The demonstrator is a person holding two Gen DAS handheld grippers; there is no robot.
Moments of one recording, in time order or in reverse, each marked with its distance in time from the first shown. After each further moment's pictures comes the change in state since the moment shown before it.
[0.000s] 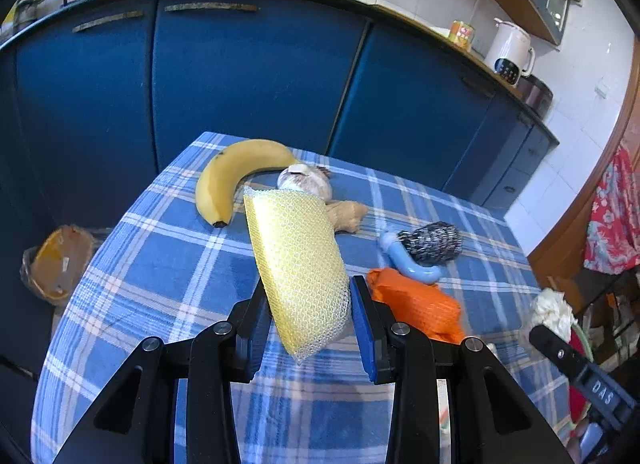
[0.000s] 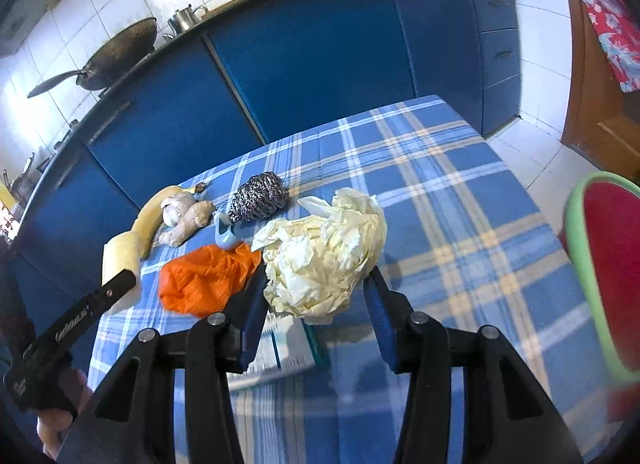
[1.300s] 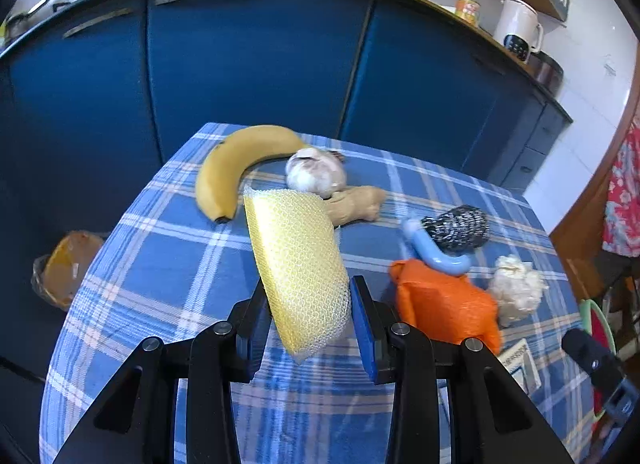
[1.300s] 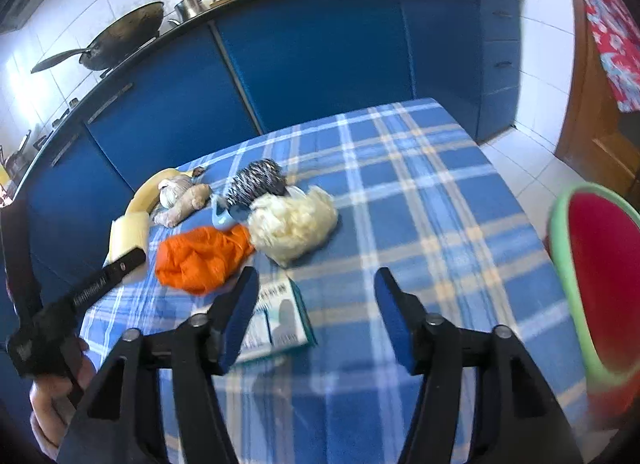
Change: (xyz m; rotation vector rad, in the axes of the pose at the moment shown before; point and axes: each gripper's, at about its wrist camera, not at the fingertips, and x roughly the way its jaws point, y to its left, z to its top) left arm 0.028 0.003 -0.001 0.044 0.047 0.069; right arm 0.000 0.010 -0.003 -0.073 0.014 -0.045
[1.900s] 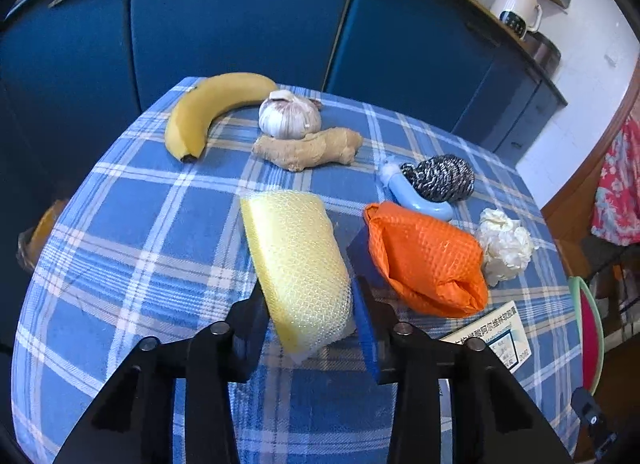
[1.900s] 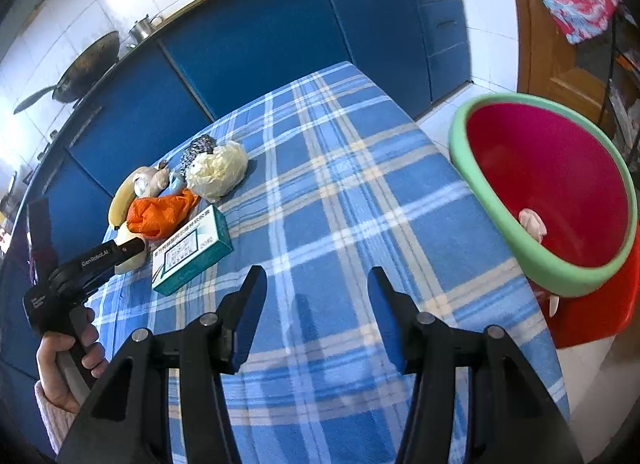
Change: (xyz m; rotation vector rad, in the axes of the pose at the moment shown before) left arm 0.008 -0.015 -0.022 0.000 0.115 -0.049; right arm -0.059 -0.067 -0.064 0.176 0.033 -0.043
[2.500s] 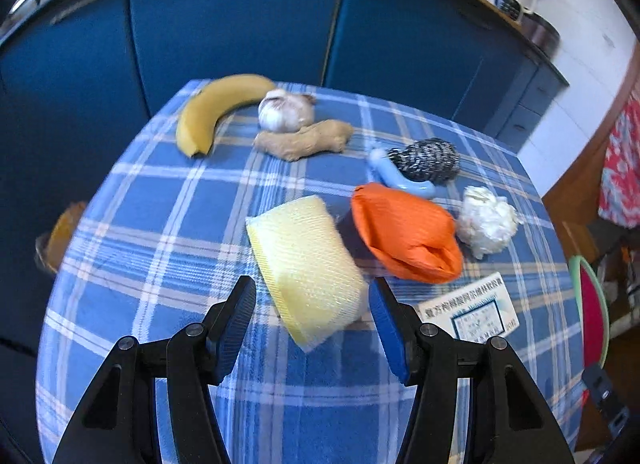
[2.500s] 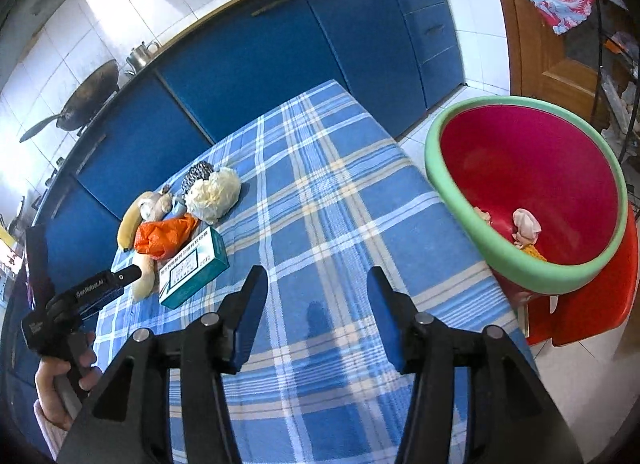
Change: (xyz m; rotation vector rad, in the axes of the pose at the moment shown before) left arm -0.021 -0.012 -0.007 0.025 0.057 0.051; right arm -0.018 -0.023 -0.001 0.070 -0.050 0.029
